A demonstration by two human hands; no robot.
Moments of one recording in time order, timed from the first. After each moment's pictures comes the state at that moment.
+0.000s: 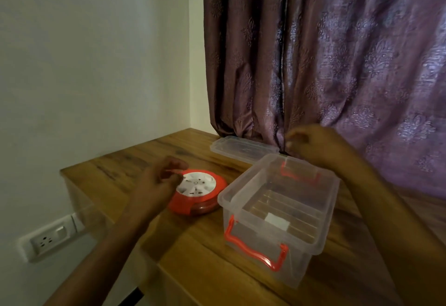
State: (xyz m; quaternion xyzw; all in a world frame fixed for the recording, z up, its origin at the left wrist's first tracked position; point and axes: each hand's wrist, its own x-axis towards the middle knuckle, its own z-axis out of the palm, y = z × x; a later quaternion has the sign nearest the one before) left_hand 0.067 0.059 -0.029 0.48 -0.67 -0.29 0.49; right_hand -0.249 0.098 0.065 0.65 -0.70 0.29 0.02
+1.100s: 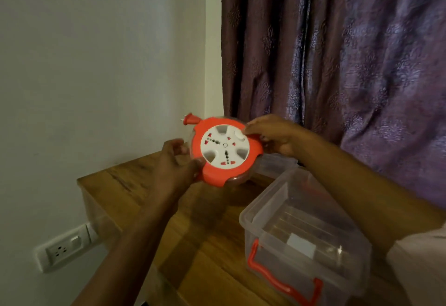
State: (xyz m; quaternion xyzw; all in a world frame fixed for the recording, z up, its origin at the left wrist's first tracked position) left_hand 0.053 0.033 0.015 0.44 -0.55 -0.38 0.60; right_hand -0.161 -0.004 0.092 0.58 -0.58 0.43 -0.37
